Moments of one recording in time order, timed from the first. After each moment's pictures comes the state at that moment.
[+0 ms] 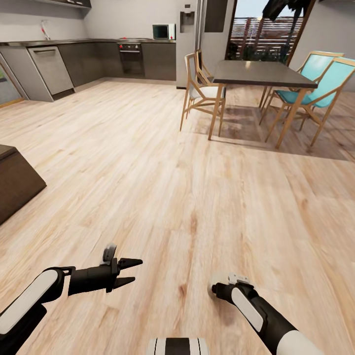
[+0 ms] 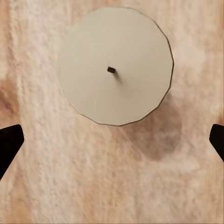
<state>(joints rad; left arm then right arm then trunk) -0.36 0.45 -0.28 -1.44 1.75 1.00 0.08 -0.53 -0.10 0.48 -0.77 -0.84 0.47 -0.39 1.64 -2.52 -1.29</state>
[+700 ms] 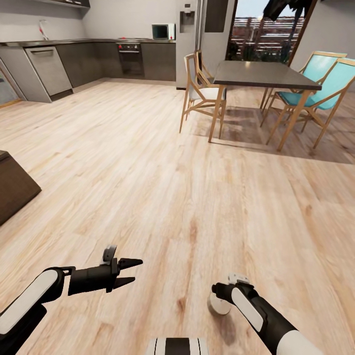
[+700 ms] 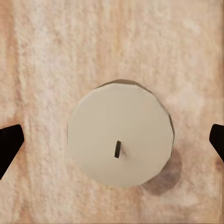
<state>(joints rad) -0.36 0.45 -0.28 -1.44 1.75 1.00 0.08 -0.53 -0.10 0.48 -0.77 -0.84 0.47 -0.39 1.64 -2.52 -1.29</state>
